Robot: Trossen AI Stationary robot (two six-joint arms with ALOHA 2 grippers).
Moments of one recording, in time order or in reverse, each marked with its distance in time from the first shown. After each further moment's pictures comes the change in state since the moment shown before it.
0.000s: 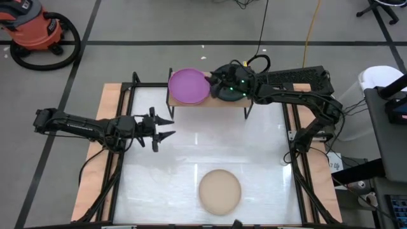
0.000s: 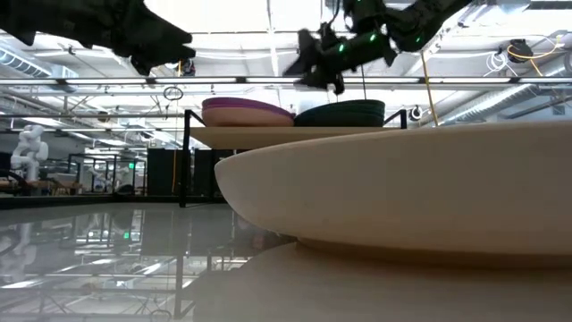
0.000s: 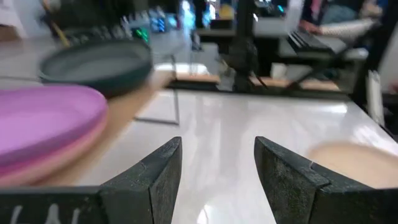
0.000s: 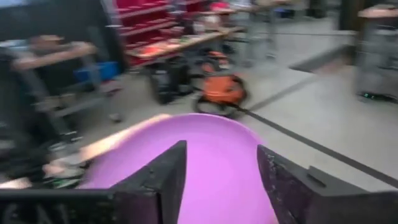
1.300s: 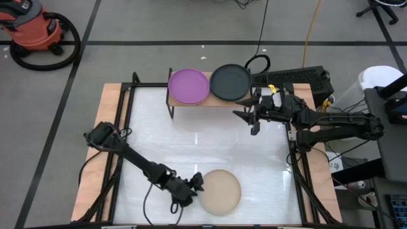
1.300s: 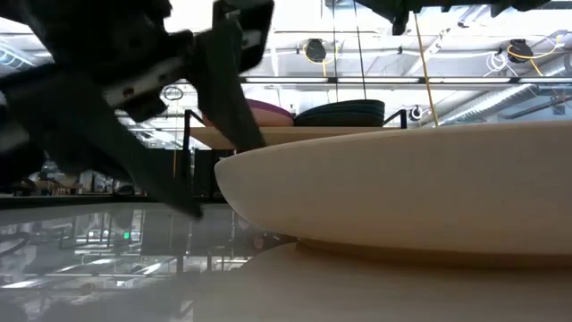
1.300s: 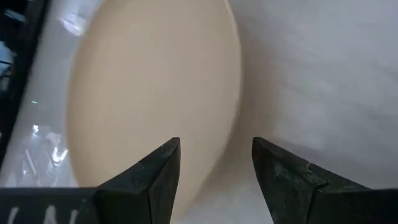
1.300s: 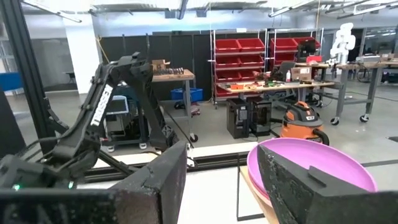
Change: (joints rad) left arm -0.474 1.156 0.646 -0.140 0.028 0.756; right arm 0.322 -0.690 -0.433 -0.039 -0.061 -0.142
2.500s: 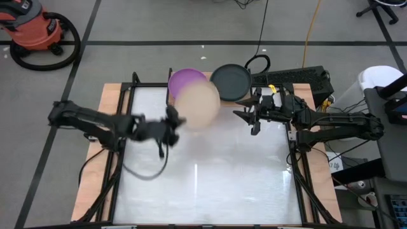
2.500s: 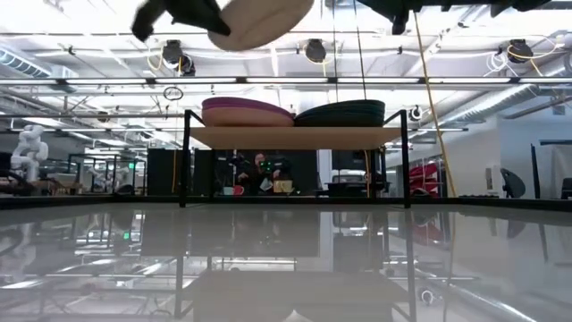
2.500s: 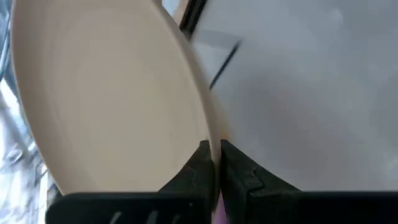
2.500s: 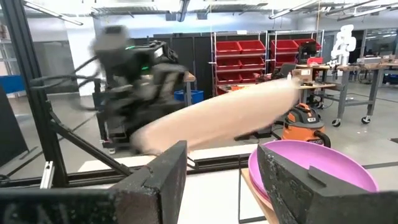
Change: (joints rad) left arm 0.346 -0.677 0.032 -0.548 -0.427 0.252; right arm 0.000 -0.002 -0.001 0.008 0.000 0.004
